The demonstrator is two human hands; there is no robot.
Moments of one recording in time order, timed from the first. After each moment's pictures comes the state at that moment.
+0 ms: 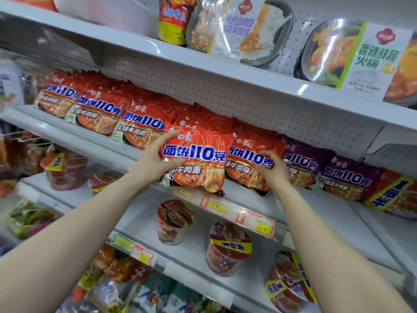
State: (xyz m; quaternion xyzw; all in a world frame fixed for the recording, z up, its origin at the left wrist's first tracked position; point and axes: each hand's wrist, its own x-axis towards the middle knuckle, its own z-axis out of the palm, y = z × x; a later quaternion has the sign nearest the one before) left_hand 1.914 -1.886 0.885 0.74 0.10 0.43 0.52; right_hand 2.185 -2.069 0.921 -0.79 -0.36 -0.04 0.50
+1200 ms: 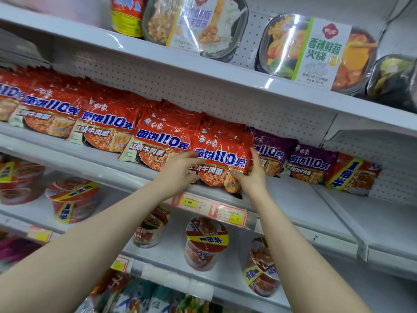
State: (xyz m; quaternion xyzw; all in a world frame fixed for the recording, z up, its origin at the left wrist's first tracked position) left_hand 2.009 -1.952 0.888 0.91 0.13 0.34 0.19; right_hand 2.157 -2.104 0.902 -0.75 -0.30 -0.01 0.59
